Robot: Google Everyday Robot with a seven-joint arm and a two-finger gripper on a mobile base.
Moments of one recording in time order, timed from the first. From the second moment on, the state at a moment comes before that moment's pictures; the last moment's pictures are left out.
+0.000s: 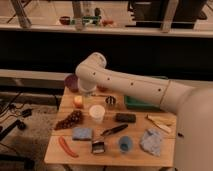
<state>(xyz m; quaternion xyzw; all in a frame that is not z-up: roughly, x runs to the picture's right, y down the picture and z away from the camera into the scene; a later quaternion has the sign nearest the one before) -0.129 0.030 0.759 -0.21 -0.17 -0.12 0.95</state>
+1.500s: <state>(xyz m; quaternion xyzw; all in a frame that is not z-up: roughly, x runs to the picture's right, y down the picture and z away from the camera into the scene) -0.167 0.029 0.822 -0.22 -0.20 -0.15 0.94</state>
